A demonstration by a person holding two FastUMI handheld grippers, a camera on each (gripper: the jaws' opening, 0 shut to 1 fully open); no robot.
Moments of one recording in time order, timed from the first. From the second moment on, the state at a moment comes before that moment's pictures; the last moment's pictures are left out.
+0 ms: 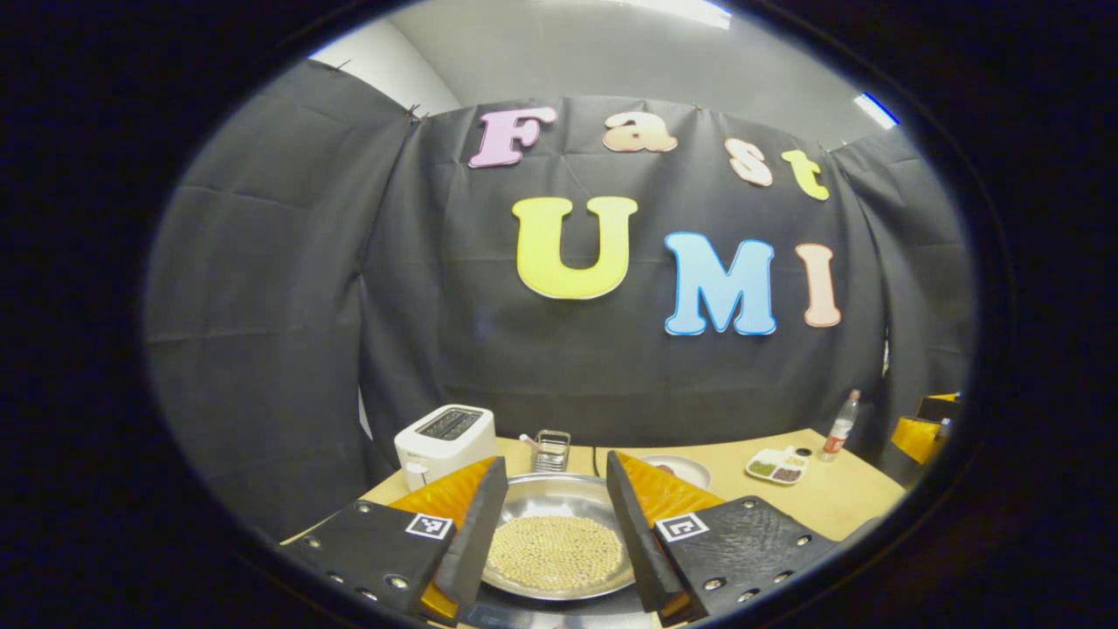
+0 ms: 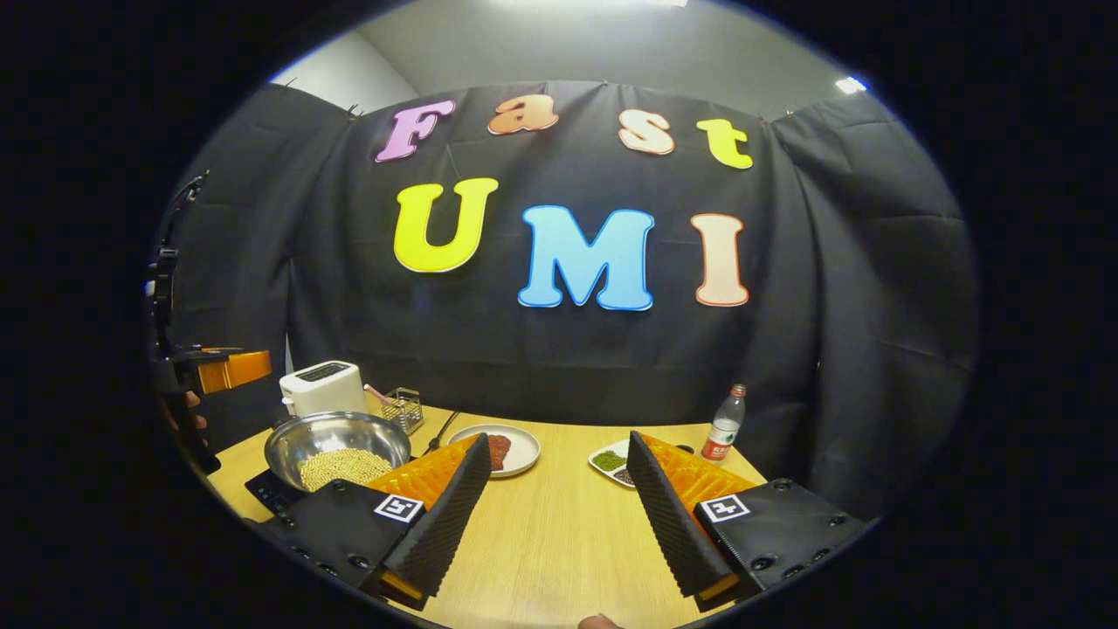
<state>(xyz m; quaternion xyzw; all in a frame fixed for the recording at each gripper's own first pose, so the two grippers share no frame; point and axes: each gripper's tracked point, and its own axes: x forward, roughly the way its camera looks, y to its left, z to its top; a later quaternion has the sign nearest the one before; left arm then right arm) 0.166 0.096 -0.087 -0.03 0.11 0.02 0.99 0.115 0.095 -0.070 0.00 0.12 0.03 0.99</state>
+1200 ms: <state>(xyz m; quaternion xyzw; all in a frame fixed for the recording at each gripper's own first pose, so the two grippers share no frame) -0.038 -0.003 0.053 0.01 0.01 0.00 1.00 -0.060 -0.033 0.014 0.02 0.03 -0.01 1.00</state>
